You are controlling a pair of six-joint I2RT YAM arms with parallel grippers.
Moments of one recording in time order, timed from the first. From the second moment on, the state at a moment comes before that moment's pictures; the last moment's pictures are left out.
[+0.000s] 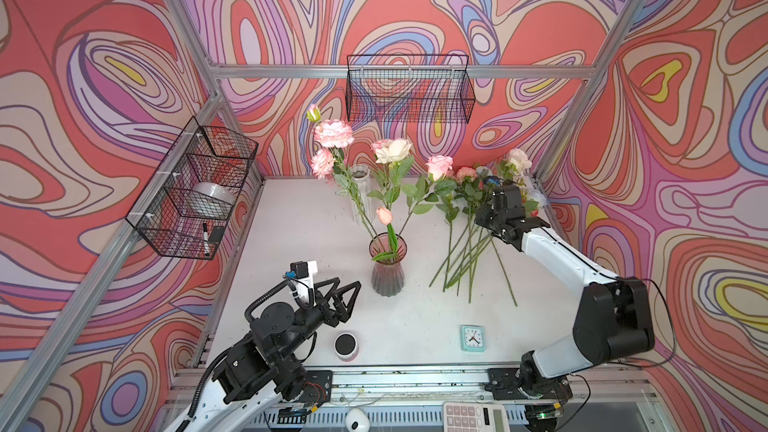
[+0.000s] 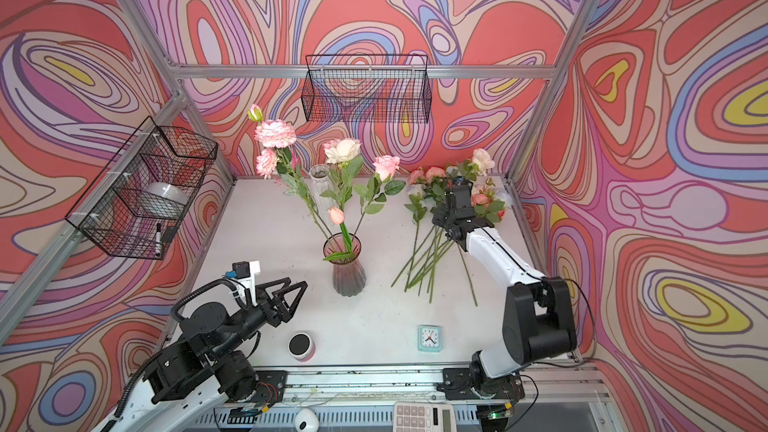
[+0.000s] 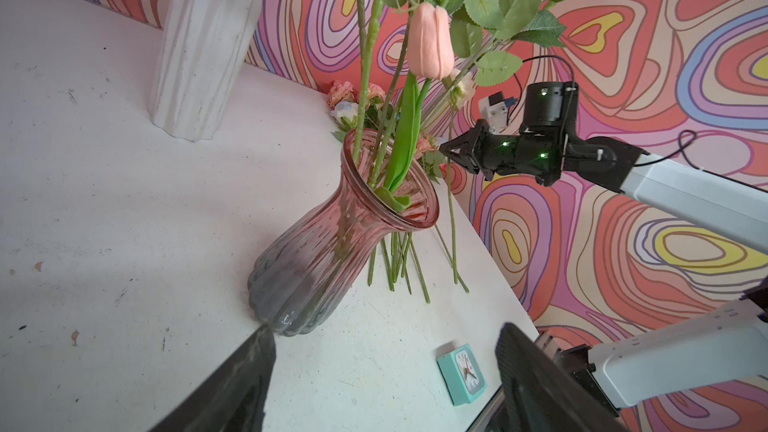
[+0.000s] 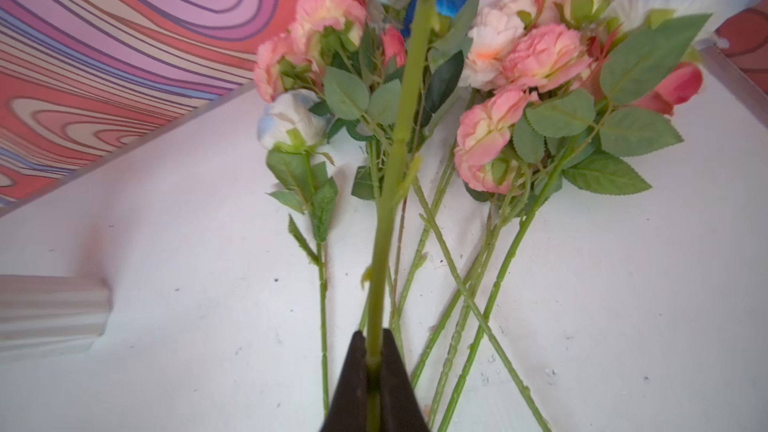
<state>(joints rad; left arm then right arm) -0.77 0.21 0.45 -0.39 -0.09 -0.71 0.19 1.48 1.10 -0.31 0.15 0.52</state>
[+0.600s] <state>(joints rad) -0.77 0.30 0.59 -0.38 0.00 -0.65 0.36 0.83 0.91 -0.14 -0.15 0.46</state>
